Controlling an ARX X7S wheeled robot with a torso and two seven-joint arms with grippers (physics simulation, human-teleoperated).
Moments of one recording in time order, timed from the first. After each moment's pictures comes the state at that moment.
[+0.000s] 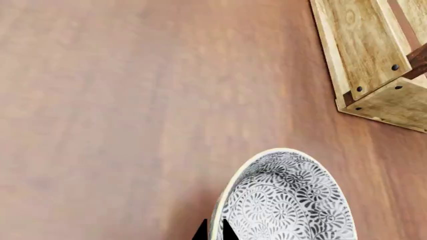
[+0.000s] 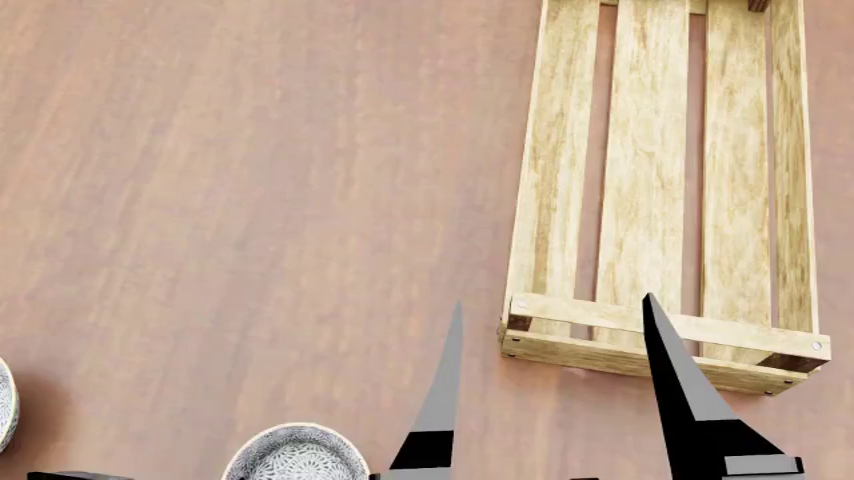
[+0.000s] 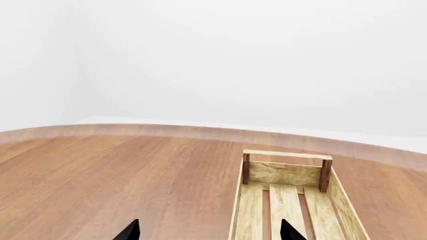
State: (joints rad) left arm -0.18 -0.53 0.53 0.34 -0.92 -0.34 -0.43; right arm 0.19 0.54 -0.45 -0.97 0.40 0.43 0.72
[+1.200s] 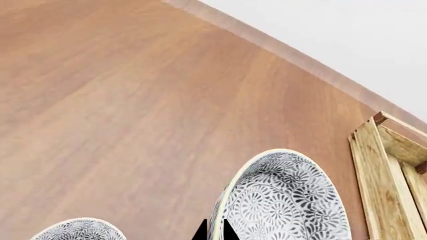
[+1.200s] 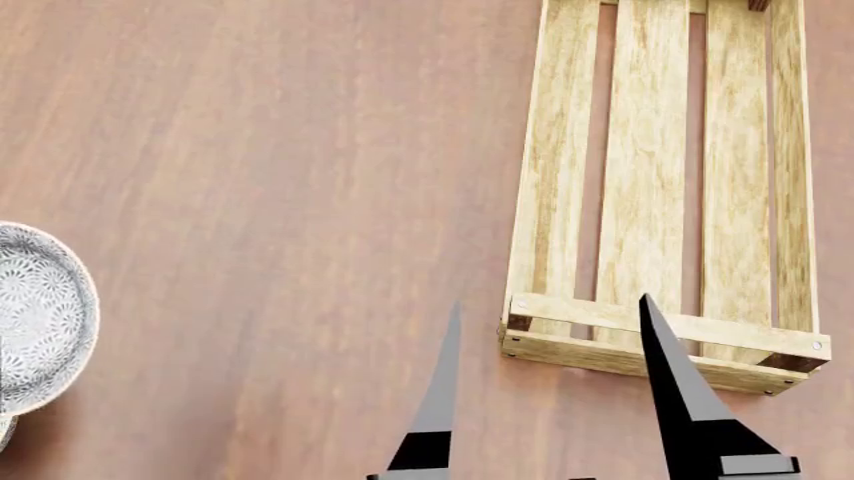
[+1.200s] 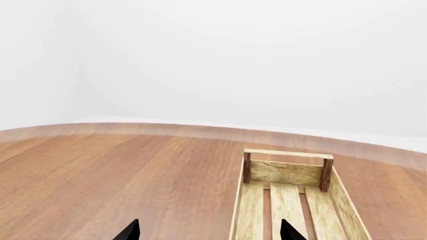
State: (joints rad) left arm -0.02 -0.86 0.02 0.71 -1.30 -0.18 -0.70; right arm 0.21 0.55 -0.47 -0.97 0.41 0.42 0.74
